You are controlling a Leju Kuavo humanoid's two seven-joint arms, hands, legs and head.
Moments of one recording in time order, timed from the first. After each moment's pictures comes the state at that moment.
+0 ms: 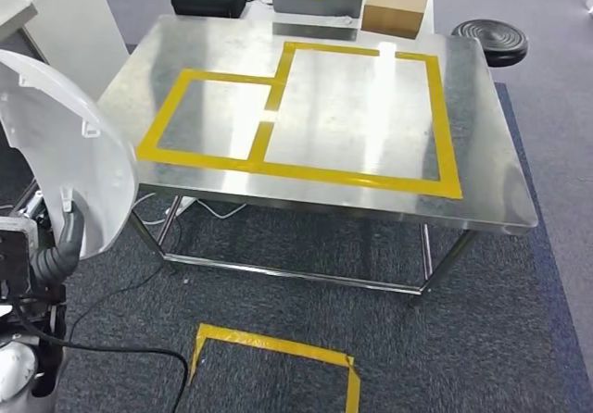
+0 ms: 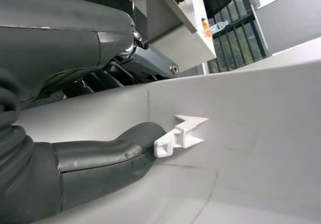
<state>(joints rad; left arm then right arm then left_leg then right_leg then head) 0.12 0.04 0.14 -1.63 -0.24 0.11 -0.41 -0.01 0.18 -0.95 -0.20 1.31 -0.11 -0.27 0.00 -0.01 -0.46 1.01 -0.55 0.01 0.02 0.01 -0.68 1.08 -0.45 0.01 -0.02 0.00</state>
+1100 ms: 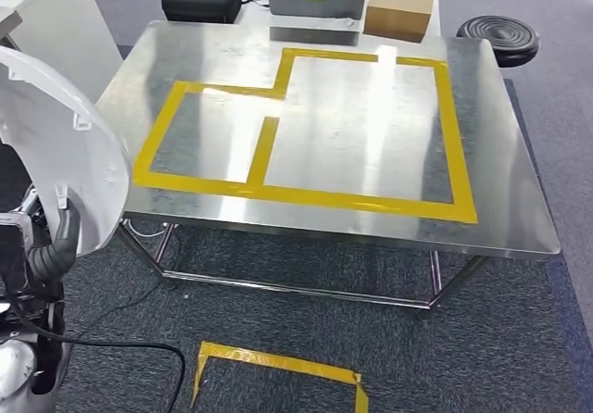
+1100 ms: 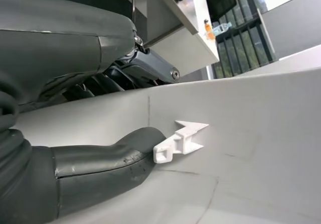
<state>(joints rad) 0.10 0.03 0.15 -1.63 -0.23 0.13 -0.40 -0.02 0.18 -0.95 -0.20 1.30 -0.11 -0.27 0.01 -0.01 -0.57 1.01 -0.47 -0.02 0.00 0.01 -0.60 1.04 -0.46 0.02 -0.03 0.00</state>
